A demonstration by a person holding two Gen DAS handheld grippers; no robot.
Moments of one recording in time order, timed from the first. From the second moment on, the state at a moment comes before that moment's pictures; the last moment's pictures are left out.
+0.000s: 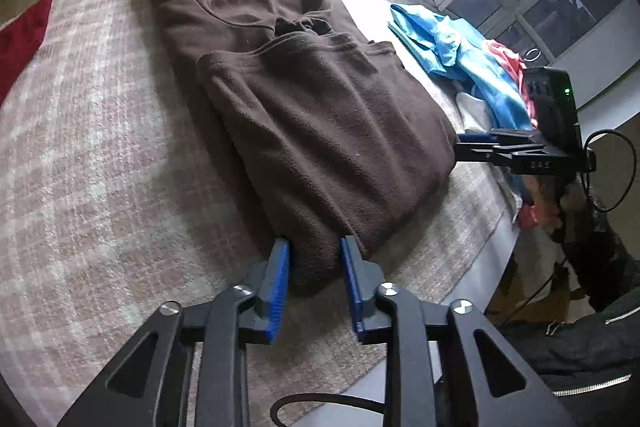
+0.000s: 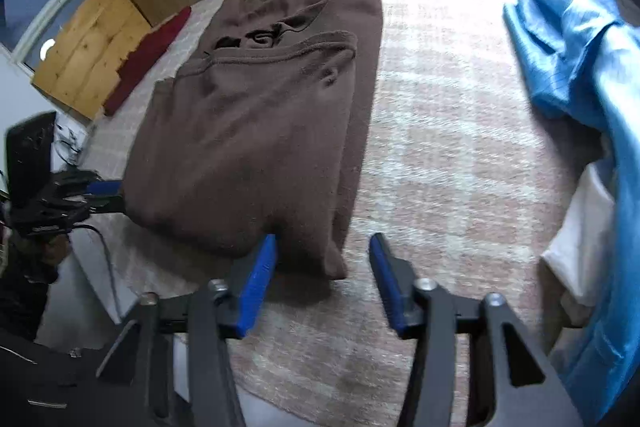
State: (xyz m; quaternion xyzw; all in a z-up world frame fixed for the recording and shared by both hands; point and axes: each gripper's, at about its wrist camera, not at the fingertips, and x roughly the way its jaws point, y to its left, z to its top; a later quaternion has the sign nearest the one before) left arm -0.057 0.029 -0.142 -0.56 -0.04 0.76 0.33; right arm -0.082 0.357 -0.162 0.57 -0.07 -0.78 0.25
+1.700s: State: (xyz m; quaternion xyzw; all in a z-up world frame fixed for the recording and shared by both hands) left arm -0.122 0.051 -0.145 -0.50 0.06 0.82 0.27; right arm -0.173 0.203 -0.154 0.53 0.07 -0.79 0.31
